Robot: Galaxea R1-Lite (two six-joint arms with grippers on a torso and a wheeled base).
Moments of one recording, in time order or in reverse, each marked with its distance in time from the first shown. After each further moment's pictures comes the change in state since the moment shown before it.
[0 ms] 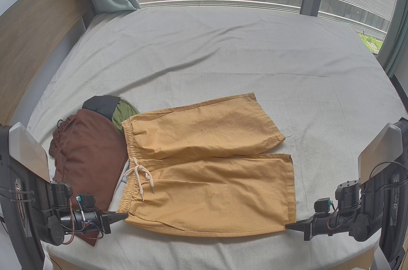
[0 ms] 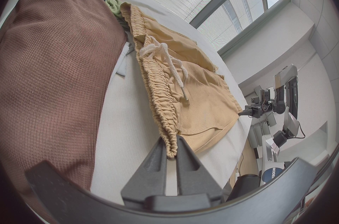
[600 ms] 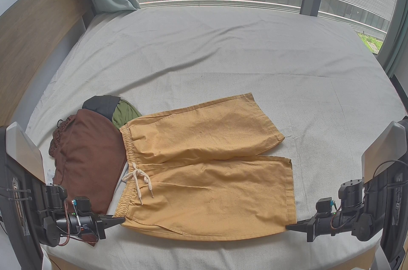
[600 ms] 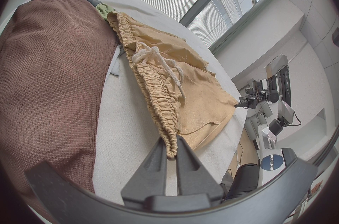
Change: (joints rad) left arm 0.055 -0.001 0.050 0.001 -0.097 0.139; right arm -0.010 -0.030 0.024 0.001 0.073 -0.061
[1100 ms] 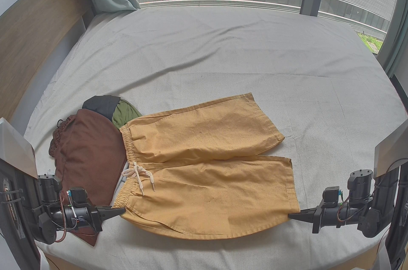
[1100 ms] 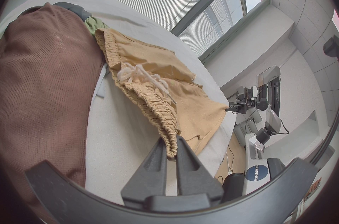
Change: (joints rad) left arm -0.017 -0.119 -0.013 0.001 -0.092 -0.122; right arm -0.014 -0.135 -0.003 -0.001 0.073 0.034
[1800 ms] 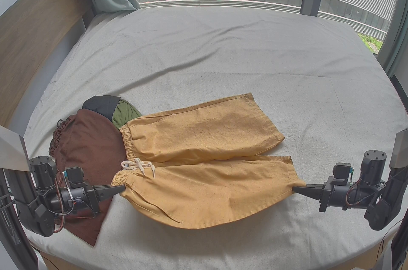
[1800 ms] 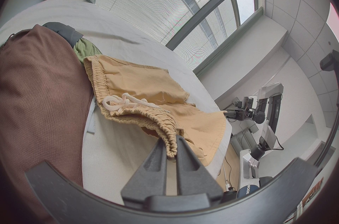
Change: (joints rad) left arm -0.051 -0.151 -0.101 -0.002 0.014 -0.220; right arm 0.005 -0.204 -0.078 0.001 0.010 0.192
